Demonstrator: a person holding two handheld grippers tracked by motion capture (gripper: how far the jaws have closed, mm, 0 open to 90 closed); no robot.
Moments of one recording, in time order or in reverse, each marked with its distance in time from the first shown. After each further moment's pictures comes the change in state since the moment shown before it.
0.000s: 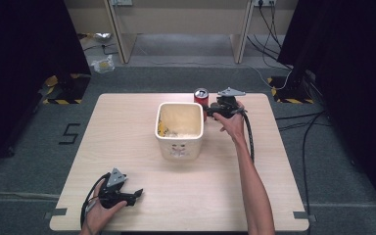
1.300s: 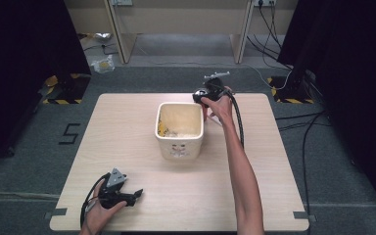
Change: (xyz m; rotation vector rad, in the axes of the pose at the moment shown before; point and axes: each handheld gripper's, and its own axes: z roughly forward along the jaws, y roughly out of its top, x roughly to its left) left arm 0.000 0.000 -0.001 0.003 -0.002 0.003; right arm 0.018 0.059 0.034 0.190 -0.026 0.036
